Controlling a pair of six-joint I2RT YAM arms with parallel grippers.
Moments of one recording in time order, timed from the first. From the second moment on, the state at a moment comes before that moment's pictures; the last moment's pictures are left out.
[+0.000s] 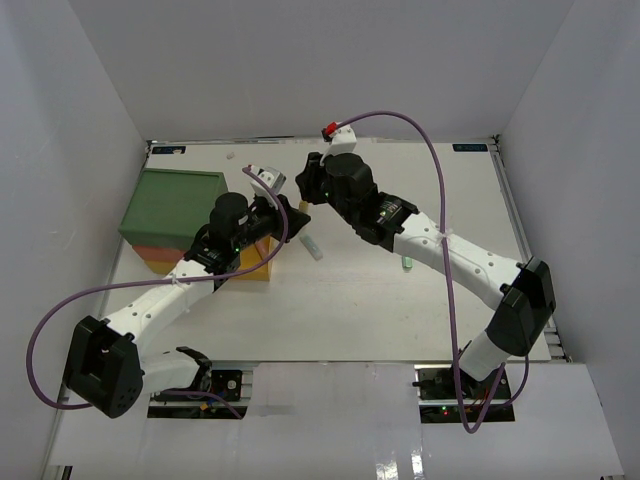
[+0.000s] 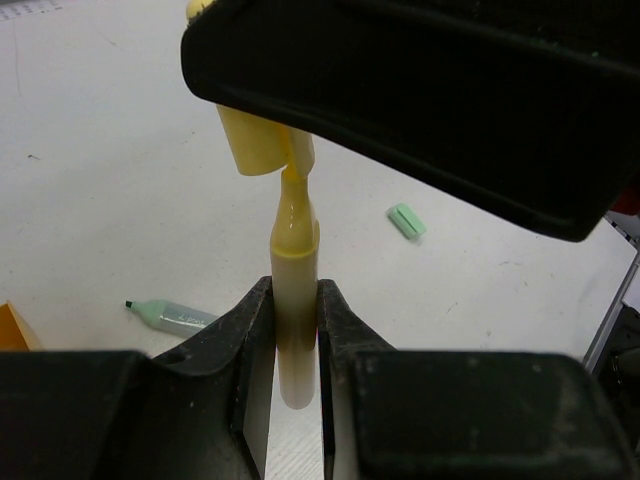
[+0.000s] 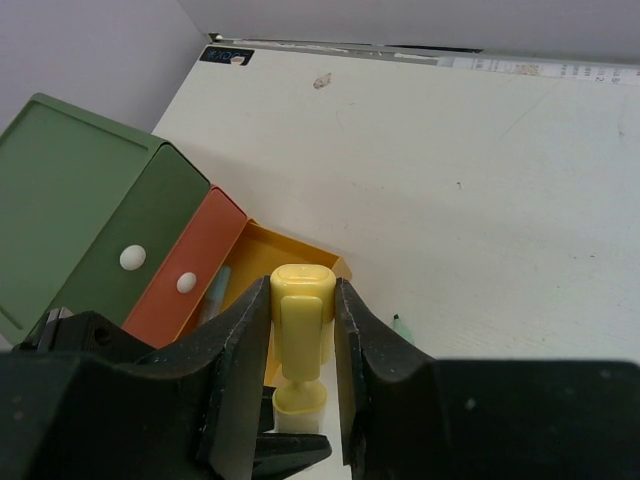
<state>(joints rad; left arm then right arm) -0.51 1.20 0.81 0.22 0.33 -0.25 0.91 1.60 1.48 -0.12 0.33 0.41</state>
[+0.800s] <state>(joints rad) -0.51 1.19 0.79 0.23 0.31 -0.26 0.92 1.56 1.41 -0.12 0.33 0.42</state>
